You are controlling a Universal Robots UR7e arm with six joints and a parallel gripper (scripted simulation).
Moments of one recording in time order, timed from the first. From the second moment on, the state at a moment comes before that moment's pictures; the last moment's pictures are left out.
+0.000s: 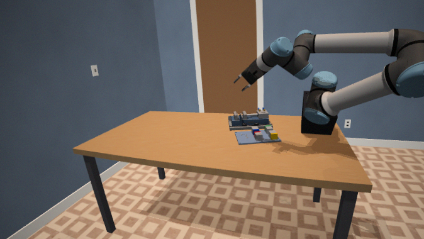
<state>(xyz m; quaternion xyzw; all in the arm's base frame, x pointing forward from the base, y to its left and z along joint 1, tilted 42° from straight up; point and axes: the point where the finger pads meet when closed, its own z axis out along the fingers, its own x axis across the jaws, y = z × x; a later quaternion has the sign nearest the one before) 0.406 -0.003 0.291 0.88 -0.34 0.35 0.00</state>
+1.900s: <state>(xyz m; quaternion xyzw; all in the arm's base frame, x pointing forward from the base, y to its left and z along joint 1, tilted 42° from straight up) 0.346 -0.078 0.346 0.95 -0.11 0.23 -0.20</state>
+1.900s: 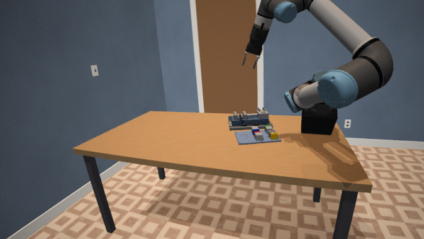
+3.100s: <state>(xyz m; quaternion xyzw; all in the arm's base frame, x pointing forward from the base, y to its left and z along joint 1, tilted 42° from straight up) 0.304 -0.129 0.383 0.94 0.05 0.13 -0.33</state>
